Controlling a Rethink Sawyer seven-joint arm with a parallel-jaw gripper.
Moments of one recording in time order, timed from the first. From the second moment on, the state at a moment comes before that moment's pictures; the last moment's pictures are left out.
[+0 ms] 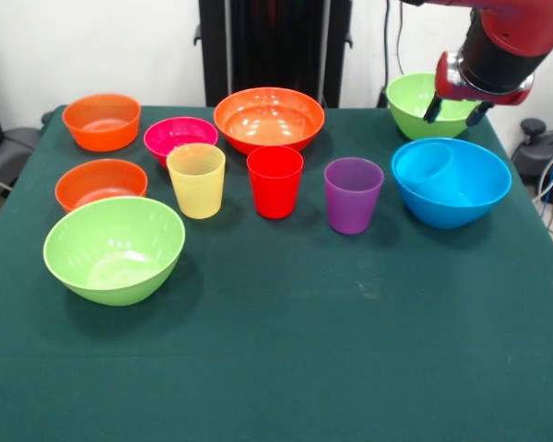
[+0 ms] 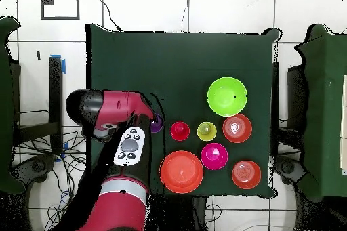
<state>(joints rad) 0.21 -0.46 -0.17 1.48 0.18 1.06 1.79</state>
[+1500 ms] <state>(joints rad) 0.21 -0.46 -0.19 1.45 0.18 1.06 1.79</state>
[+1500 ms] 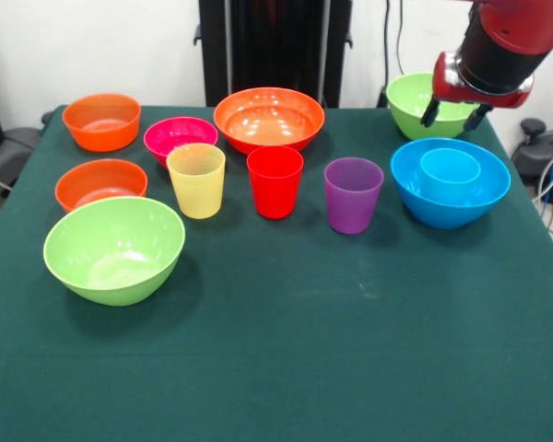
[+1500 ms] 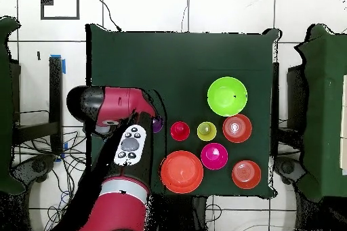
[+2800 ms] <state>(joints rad) 0.19 -0.54 -0.20 1.52 0.16 1.06 1.79</state>
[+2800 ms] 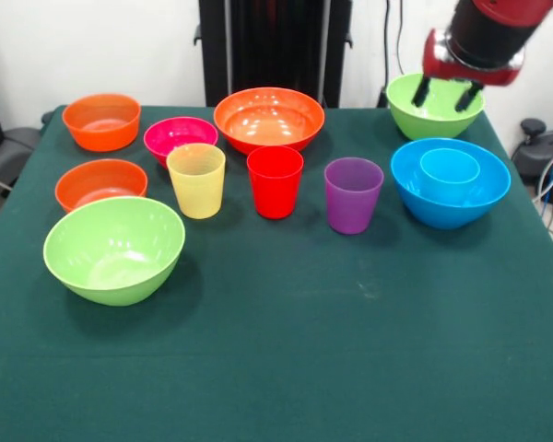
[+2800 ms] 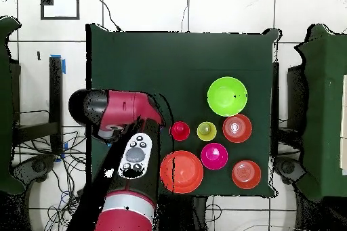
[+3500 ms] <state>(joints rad) -0.07 -0.81 -0.15 1.85 0.12 0.86 1.79</state>
